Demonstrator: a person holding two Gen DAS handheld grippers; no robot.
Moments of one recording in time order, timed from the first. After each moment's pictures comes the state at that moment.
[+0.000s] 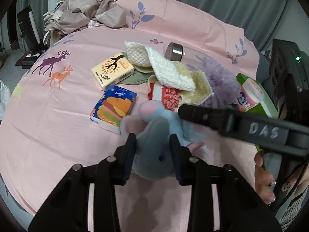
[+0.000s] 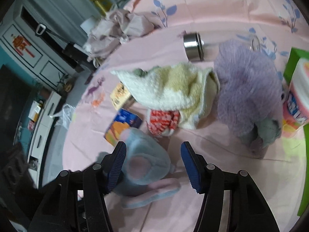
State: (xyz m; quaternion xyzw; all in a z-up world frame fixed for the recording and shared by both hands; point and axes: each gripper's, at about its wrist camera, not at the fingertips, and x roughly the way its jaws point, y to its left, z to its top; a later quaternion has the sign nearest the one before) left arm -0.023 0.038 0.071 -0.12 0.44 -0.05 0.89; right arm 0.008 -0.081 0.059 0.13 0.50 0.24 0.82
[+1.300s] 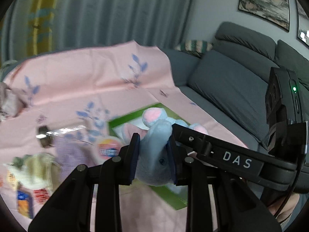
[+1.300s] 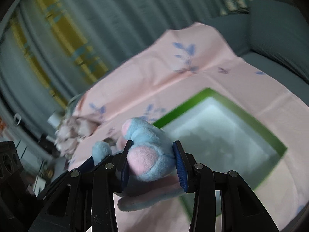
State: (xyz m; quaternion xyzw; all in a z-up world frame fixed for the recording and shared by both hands) left arm 0.014 -0.207 0.191 -0.01 0.31 -0.31 0.90; right arm -0.054 -0.347 0.152 0.29 0.32 -0.01 0.90
